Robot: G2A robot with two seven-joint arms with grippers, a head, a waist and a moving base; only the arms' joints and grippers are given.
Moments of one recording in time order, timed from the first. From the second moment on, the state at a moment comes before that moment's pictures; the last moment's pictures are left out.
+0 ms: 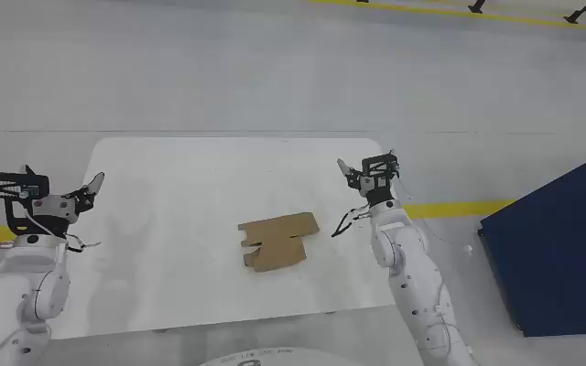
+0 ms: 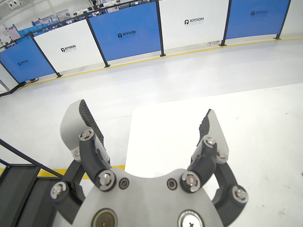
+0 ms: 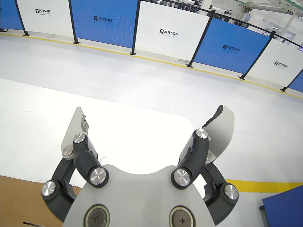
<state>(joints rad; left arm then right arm) 1.73 -1.15 -1.60 -1.80 1.33 0.00 0.00 -1.73 -1.15 1.60 -1.80 -1.33 0.00 0.00</state>
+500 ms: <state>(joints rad) 1.73 -1.15 -1.60 -1.80 1.33 0.00 0.00 -1.65 -1.15 1.45 -1.65 -1.67 -0.06 0.05</state>
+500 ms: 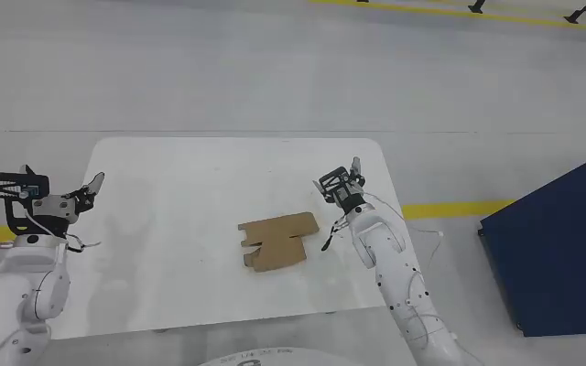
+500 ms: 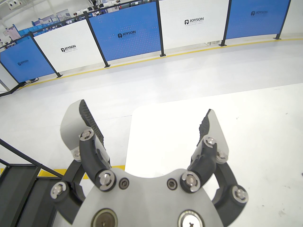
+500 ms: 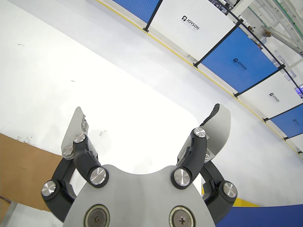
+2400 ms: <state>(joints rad) 1.73 -1.15 -1.60 -1.80 1.33 0.00 0.00 -1.56 -1.09 1.18 -1.45 -2.19 -0.54 -0.34</state>
